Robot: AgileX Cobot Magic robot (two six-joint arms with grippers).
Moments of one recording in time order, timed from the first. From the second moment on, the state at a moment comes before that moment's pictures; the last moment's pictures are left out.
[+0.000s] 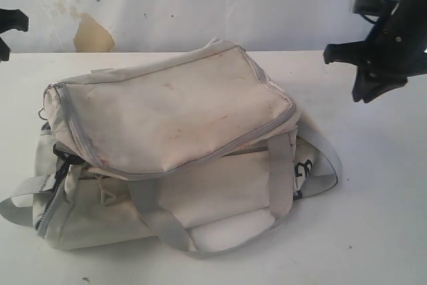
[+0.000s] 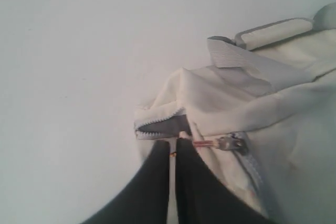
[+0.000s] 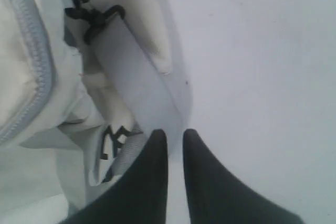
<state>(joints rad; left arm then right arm) -0.01 1.52 -1.27 -0.16 0.78 0.01 0.09 1.80 -1.49 0.13 1.09 0.05</state>
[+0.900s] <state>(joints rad) 0.03 1.53 -1.27 -0.01 0.93 -0.02 0.00 1.74 -1.46 0.06 1.02 -0.07</state>
